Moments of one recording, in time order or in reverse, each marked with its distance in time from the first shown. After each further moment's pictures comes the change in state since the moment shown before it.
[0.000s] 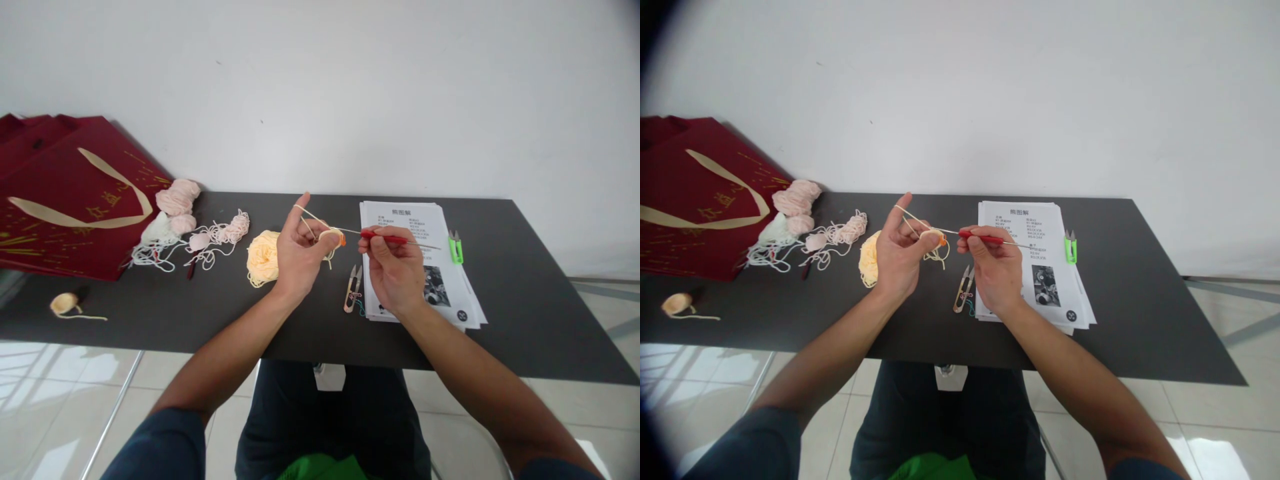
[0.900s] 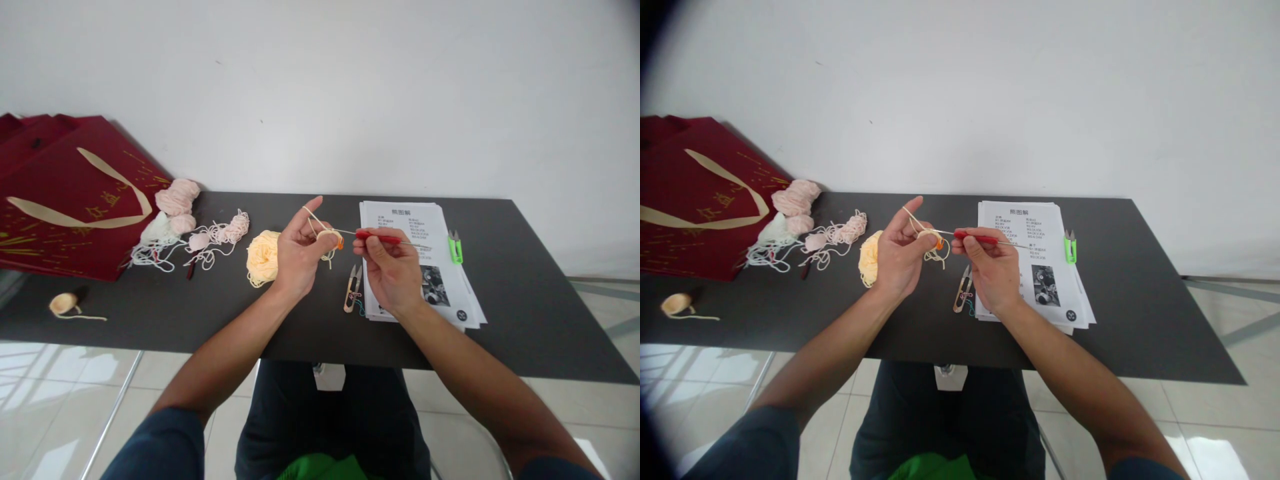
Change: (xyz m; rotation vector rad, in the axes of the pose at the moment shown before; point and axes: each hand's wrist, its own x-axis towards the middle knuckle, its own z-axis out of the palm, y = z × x) left_hand 0.002 -0.001 -0.002 -0.098 -0.071 -0.053; right_hand -0.001 -0.001 0.002 0.030 -0.009 0.090
